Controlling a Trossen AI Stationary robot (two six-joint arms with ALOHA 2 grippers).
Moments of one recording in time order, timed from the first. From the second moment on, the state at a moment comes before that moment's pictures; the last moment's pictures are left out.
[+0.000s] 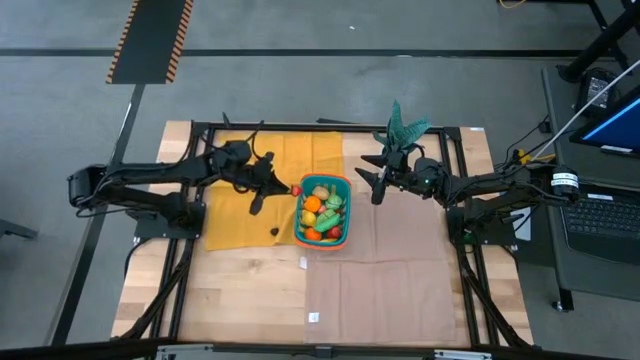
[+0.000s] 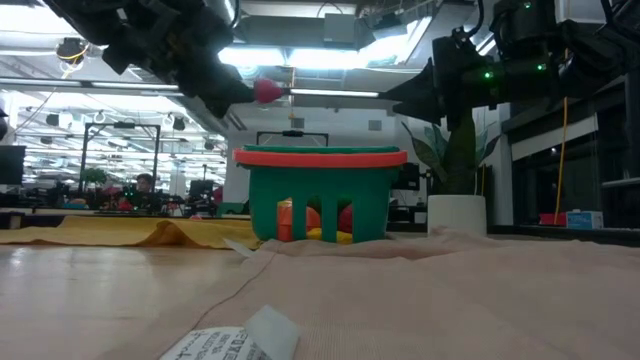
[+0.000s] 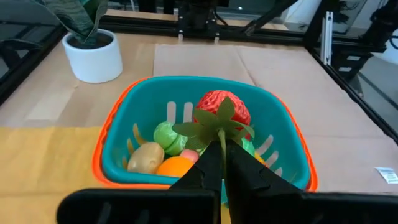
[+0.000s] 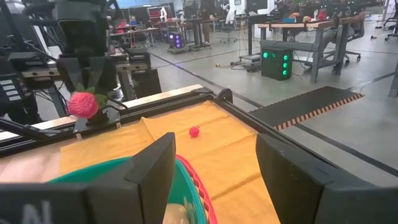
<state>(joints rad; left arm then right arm) 0.37 1.07 0.57 0.06 0.45 0.08 -0.24 1.25 0.37 0.85 0.16 0.13</state>
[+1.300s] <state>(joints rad) 0.26 1.42 0.98 -0.30 0.27 0.06 -0.25 1.25 0.37 0.77 -0.09 0.17</state>
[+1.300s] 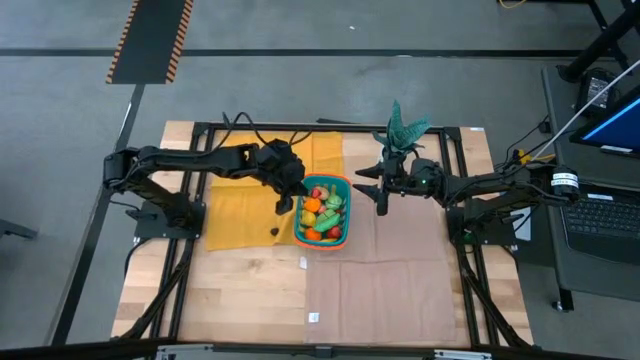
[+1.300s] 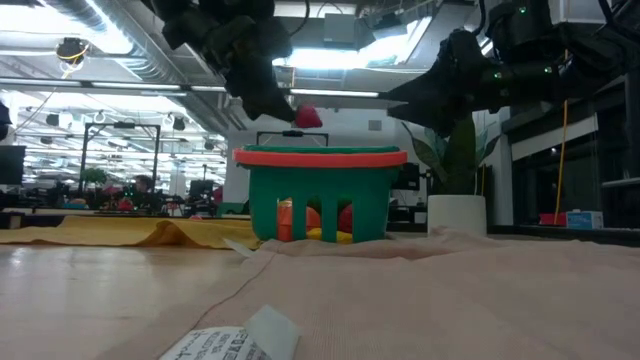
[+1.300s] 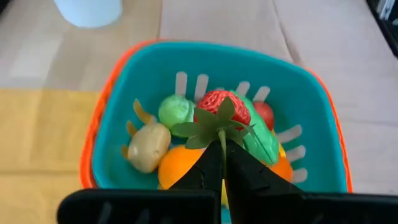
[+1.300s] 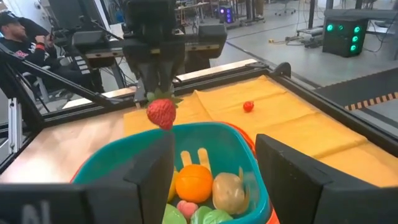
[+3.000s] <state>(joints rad) 0.42 1.26 0.85 -0.42 0.17 0.13 -0.25 1.25 0.37 0.78 -0.09 0.15</state>
